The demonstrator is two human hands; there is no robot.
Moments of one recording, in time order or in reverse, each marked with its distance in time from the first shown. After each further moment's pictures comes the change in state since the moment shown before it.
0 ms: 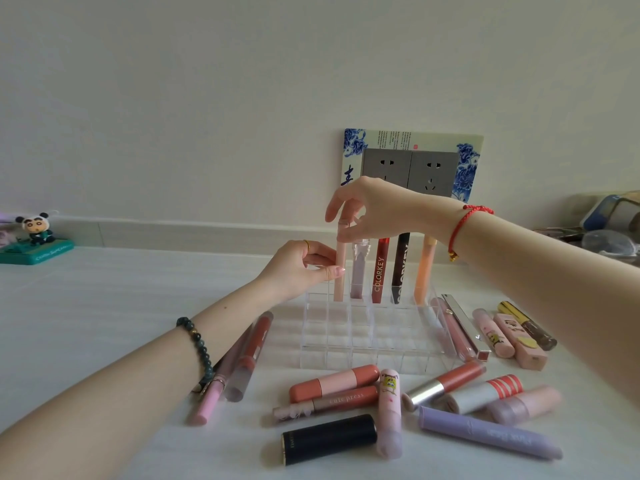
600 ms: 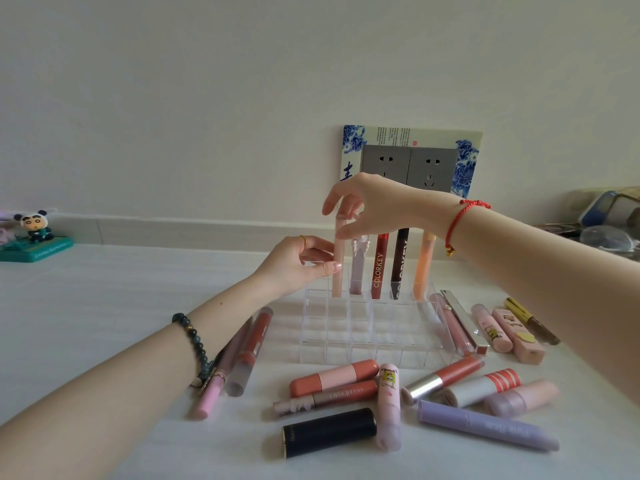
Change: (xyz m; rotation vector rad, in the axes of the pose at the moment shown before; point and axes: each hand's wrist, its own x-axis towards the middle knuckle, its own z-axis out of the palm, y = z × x) left_hand -0.004 -0.001 -0.006 0.014 -0.018 0.009; right_hand 0.002 0.001 0.001 0.021 -0.004 0.012
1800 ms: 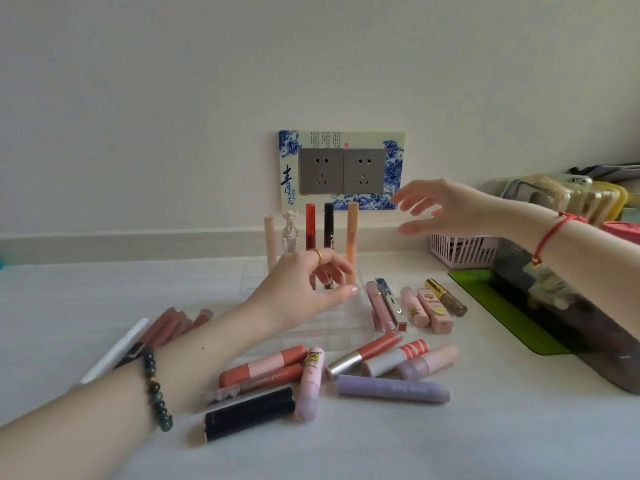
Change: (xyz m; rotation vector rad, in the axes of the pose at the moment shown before) left_hand -0.041 0.079 0.070 0.167 -0.093 0.259; right_hand -0.132 0.109 -0.049 0.084 0.155 0.208
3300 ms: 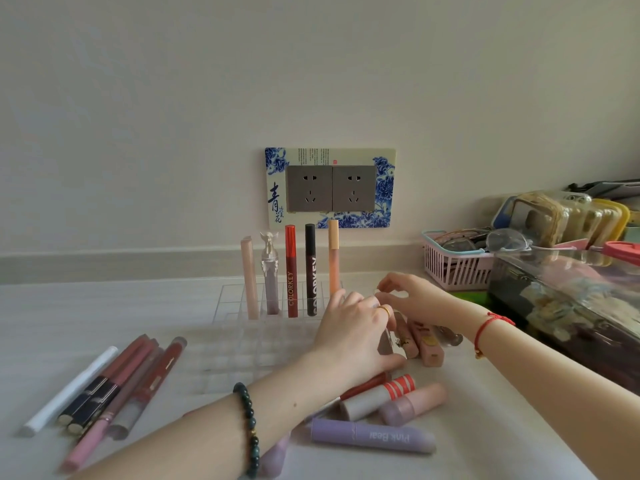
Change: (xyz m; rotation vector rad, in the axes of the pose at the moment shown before) left_hand 0.040 0.015 0.091 0.646 -0.137 0.086; right_hand 0.006 0.062 0.094 0.030 -0.011 0.192
